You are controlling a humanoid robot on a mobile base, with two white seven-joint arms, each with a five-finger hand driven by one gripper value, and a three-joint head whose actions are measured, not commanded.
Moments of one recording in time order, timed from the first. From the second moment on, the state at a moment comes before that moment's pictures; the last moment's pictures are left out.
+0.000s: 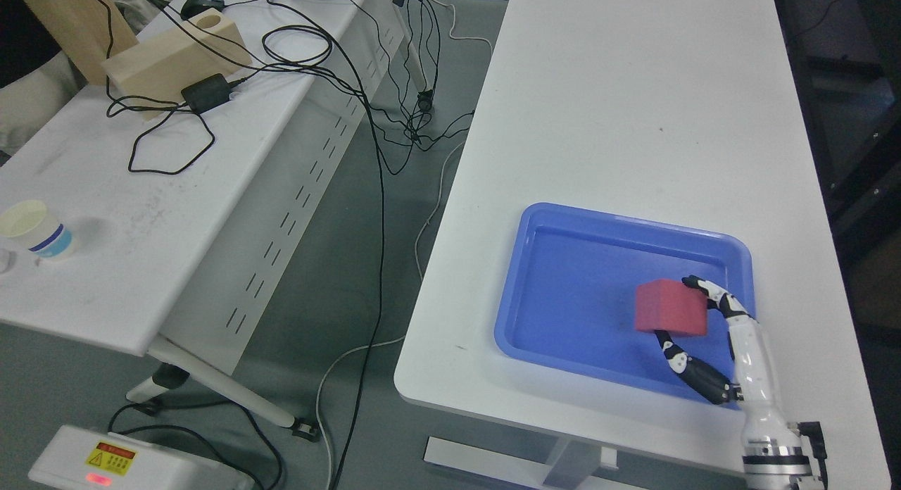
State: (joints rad) left arm 0.00 0.00 0.06 -0.08 0.00 -0.10 -0.08; right arm 0.32 -0.01 -0.09 -1.70 0.64 -0.46 -0.08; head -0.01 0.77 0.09
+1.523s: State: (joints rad) left arm 0.00 0.00 0.06 -0.08 0.00 -0.10 -0.08; right arm 0.31 0.00 -0.06 -1.70 0.03 -0.38 -0.04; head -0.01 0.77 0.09
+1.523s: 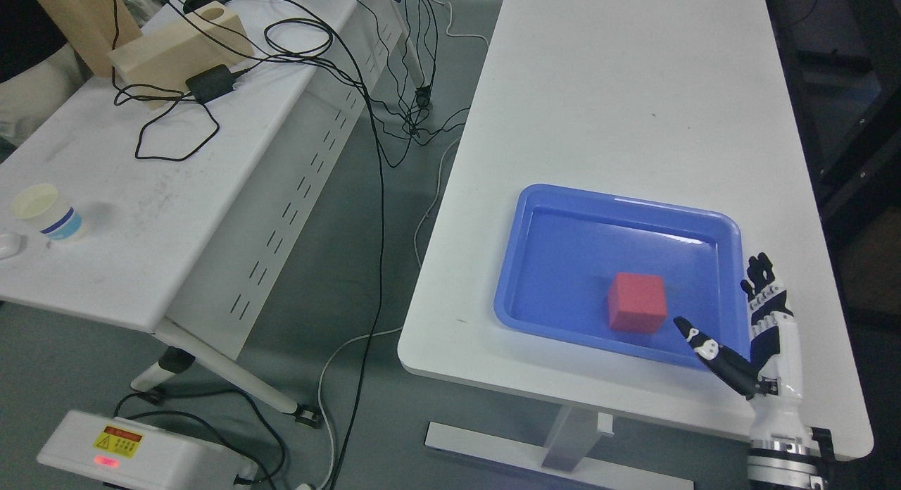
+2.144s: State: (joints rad) left arm 0.00 0.00 0.06 -0.08 0.00 -0.10 -0.08; right arm 0.31 0.00 -0.08 -1.70 -0.04 -0.25 -0.03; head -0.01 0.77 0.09
